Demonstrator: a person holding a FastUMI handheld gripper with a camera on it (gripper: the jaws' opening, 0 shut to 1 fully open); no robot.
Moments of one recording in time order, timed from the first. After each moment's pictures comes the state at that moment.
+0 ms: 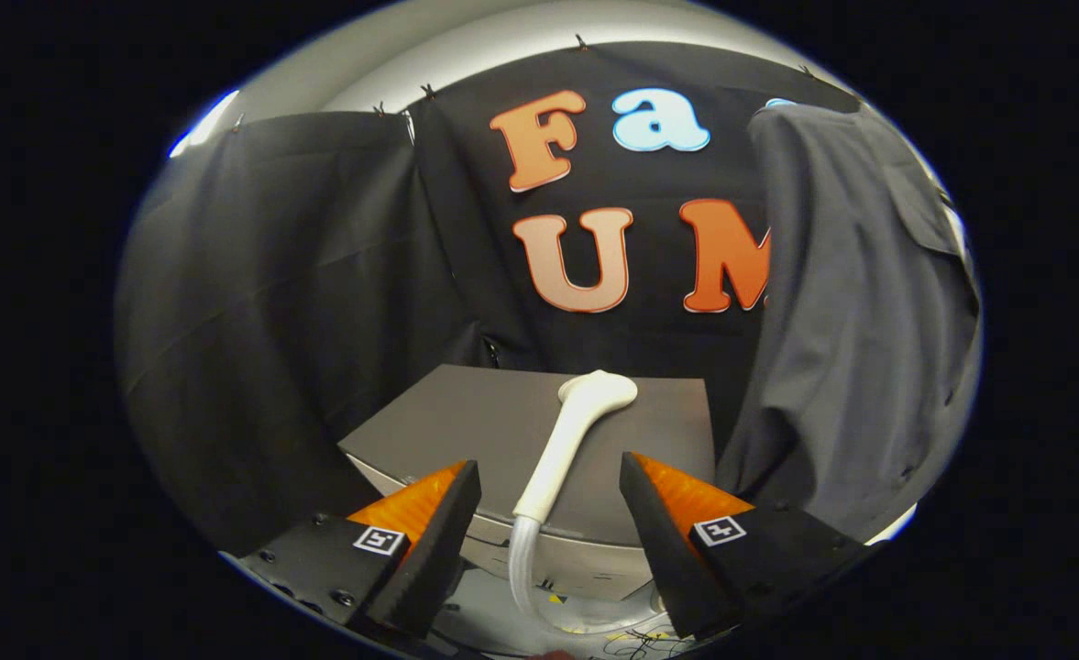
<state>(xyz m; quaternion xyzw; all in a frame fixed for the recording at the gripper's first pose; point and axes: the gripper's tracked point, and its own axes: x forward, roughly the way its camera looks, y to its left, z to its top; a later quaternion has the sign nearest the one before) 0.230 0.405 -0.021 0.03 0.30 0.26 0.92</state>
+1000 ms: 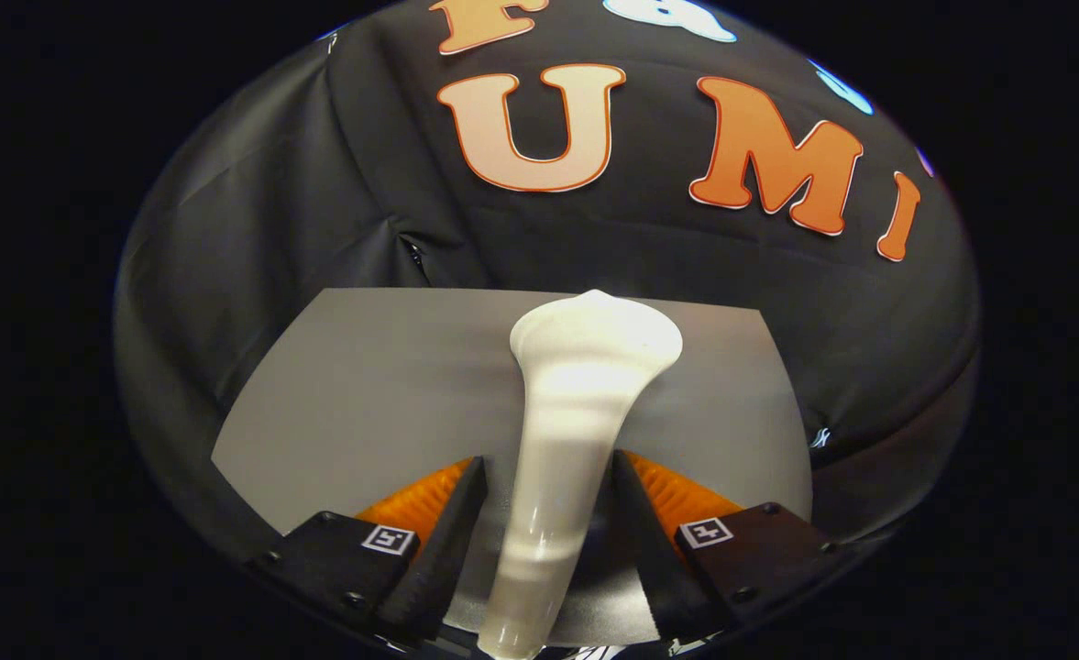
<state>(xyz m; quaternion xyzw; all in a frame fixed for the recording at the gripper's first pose) 0.343 0.467 -0.169 -0.01 0.44 0.18 0.88</state>
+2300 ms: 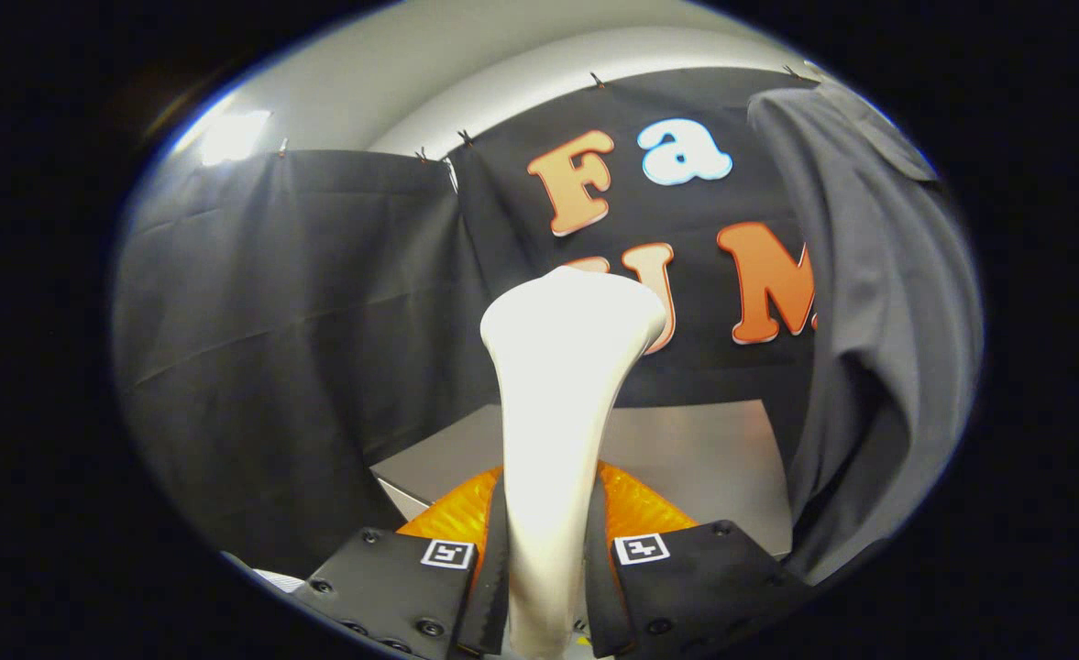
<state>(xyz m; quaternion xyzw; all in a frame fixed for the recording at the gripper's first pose) 0.170 0.405 -0.014 0.10 0.12 0.35 0.92</state>
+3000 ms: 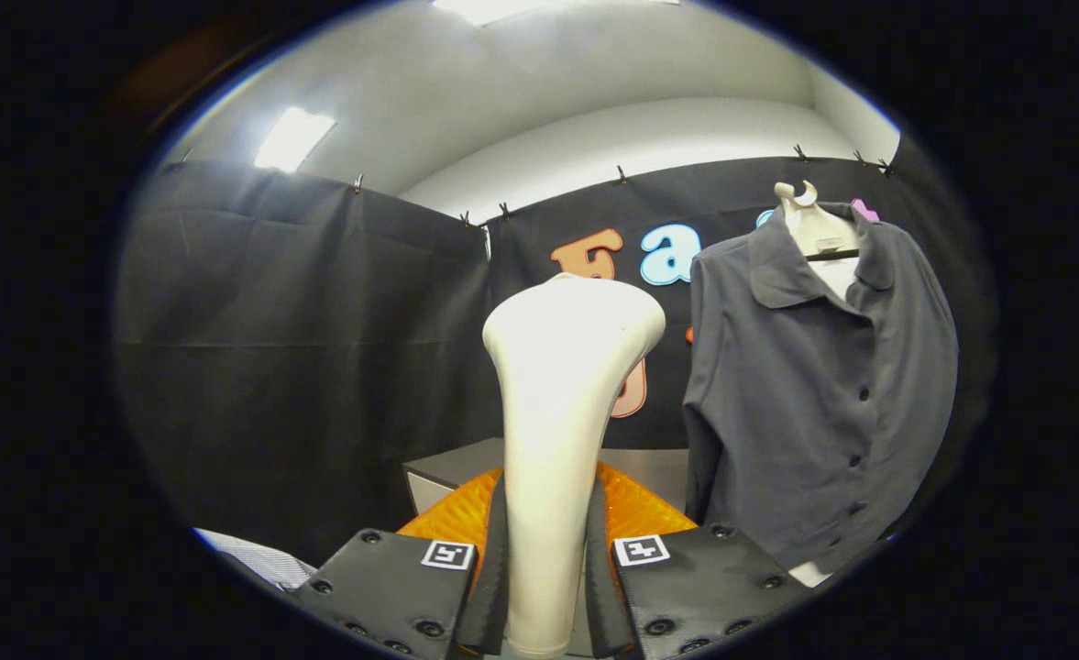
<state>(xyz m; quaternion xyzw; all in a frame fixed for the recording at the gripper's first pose) 0.023 0.266 0.048 0.07 0.02 0.33 0.94</state>
